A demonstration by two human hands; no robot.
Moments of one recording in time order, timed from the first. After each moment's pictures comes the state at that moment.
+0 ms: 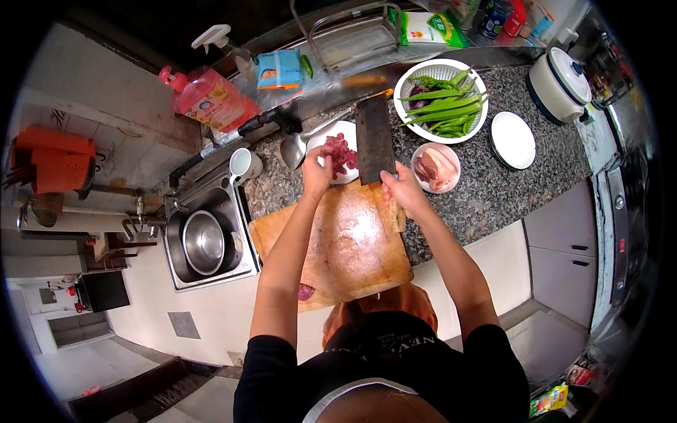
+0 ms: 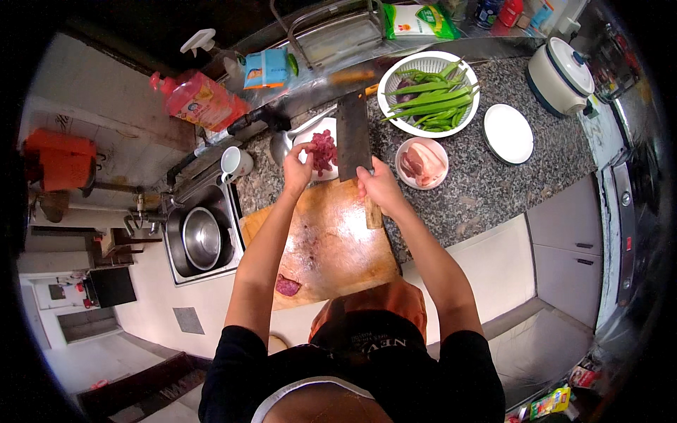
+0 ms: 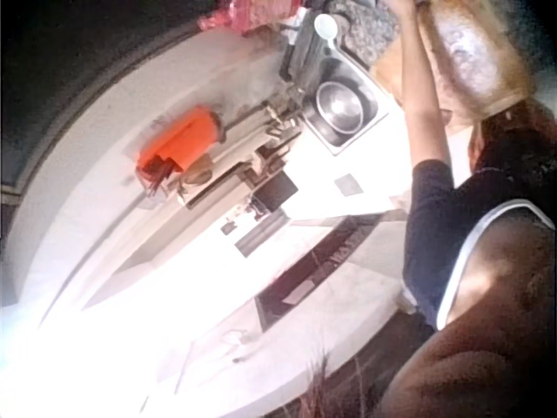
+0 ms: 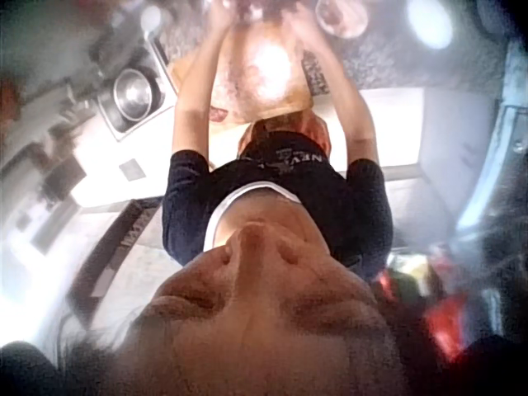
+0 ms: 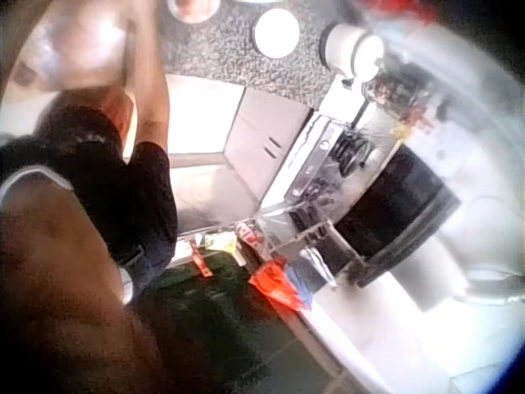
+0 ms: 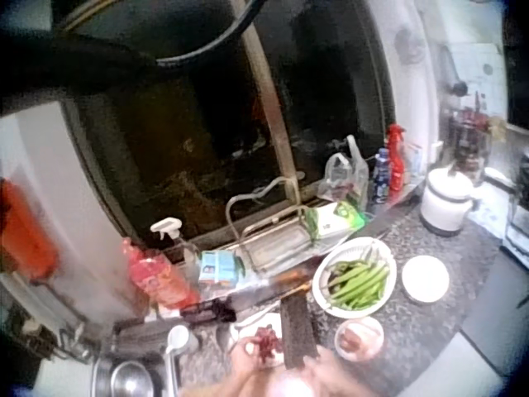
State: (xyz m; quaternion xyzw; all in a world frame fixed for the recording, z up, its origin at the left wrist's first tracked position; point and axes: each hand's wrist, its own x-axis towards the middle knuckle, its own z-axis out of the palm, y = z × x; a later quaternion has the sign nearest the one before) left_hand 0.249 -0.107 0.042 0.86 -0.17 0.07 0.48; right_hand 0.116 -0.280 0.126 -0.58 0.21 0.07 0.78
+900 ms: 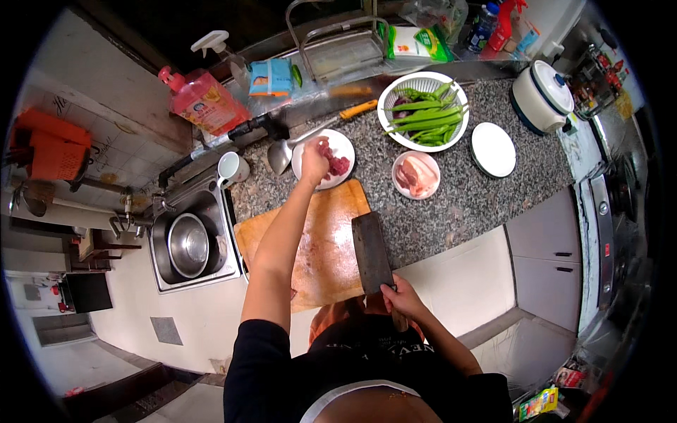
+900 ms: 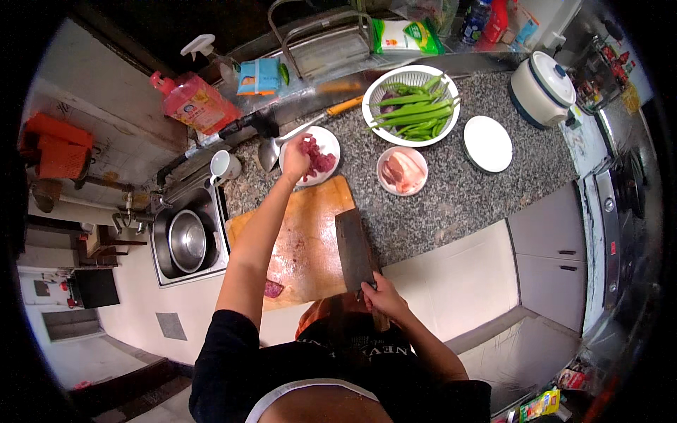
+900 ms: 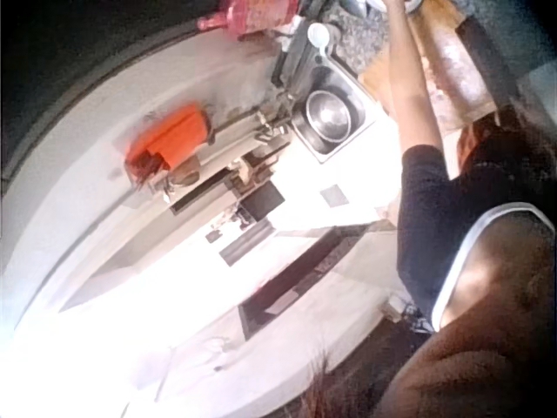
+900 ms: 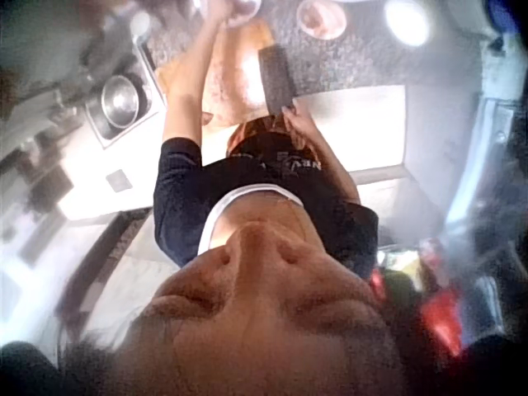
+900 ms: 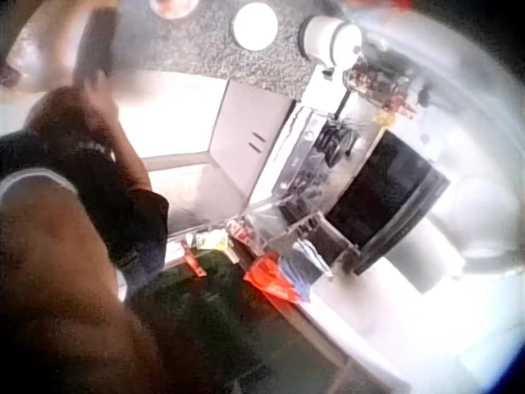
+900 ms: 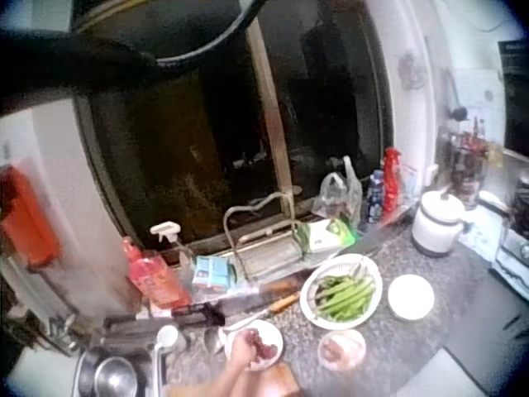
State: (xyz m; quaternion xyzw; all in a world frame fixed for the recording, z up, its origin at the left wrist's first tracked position) left_hand 0.261 -0.150 0.061 0.81 -0.11 -0.12 0.57; right_hand -0.098 -0.247 0.084 -0.60 0.25 0.23 0.73
